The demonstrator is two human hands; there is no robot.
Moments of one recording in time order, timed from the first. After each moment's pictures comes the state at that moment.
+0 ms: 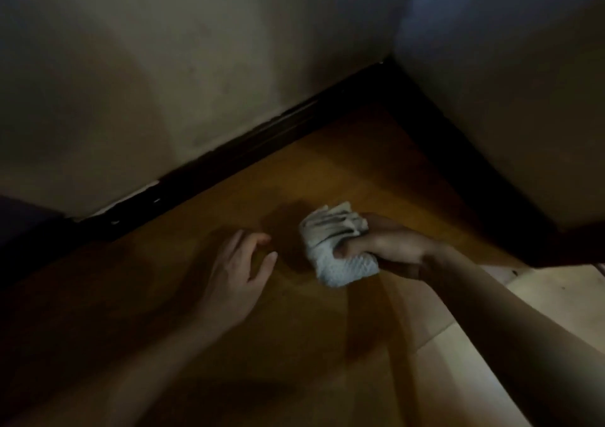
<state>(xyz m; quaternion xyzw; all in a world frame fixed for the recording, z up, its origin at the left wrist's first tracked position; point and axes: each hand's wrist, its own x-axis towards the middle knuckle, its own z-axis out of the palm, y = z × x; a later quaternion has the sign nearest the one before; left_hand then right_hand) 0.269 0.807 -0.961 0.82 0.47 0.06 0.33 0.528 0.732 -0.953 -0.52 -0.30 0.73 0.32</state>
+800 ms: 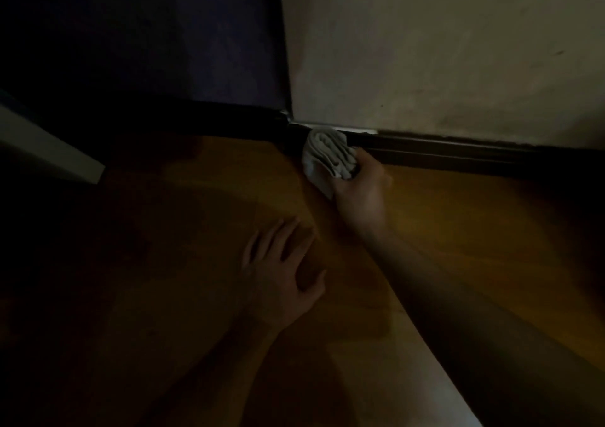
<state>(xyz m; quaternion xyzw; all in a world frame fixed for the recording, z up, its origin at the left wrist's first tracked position) 0.130 0.756 -1.031 0.73 0.66 0.14 0.10 0.272 0.892 -0.995 -0.63 -0.58 0.33 0.40</state>
